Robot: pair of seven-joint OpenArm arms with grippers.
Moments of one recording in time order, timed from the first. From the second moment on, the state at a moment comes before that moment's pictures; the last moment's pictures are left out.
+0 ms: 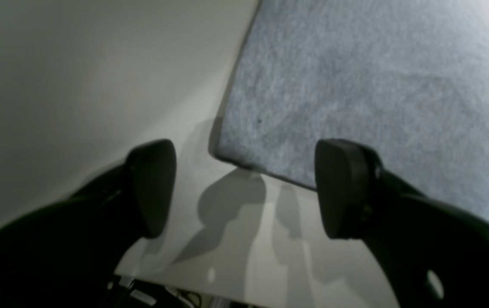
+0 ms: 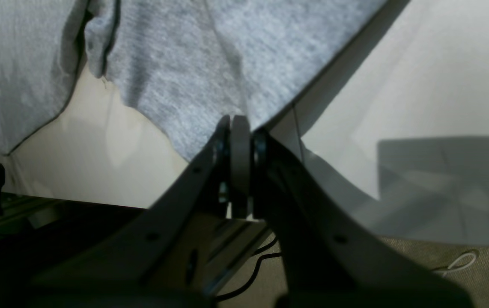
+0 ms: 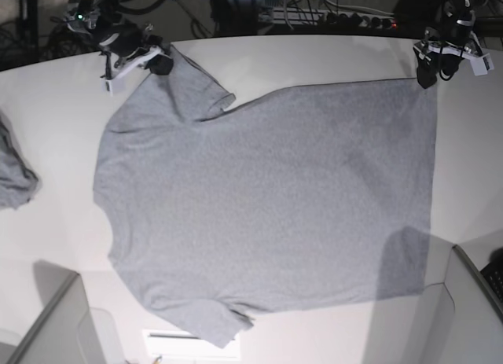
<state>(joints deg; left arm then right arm) 32.6 -8.0 -47.8 87.6 -47.3 -31.3 36.1 -30.0 -4.4 25.0 100.4 37.9 21.1 -58.5</state>
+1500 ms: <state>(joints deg) 33.0 -9.7 -42.7 91.0 -47.2 -31.2 36.2 -35.2 -4.6 25.4 107.8 40.6 20.9 -59.2</state>
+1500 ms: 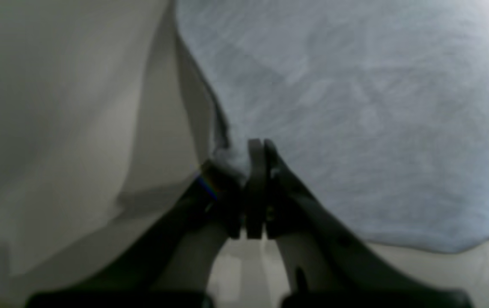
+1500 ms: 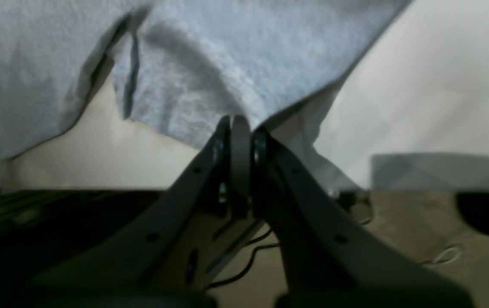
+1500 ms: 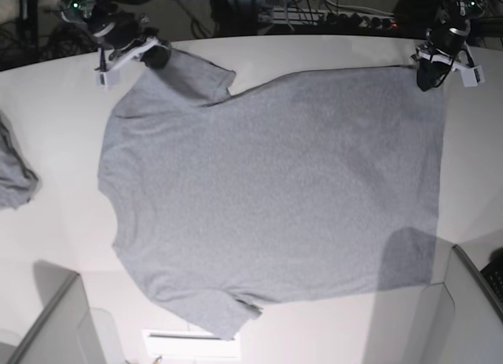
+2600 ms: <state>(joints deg) 30.4 -10.1 -44.9 101.5 -46.9 -26.6 46.6 -21.5 1.2 24.2 112.9 58.9 12.6 -75.3</state>
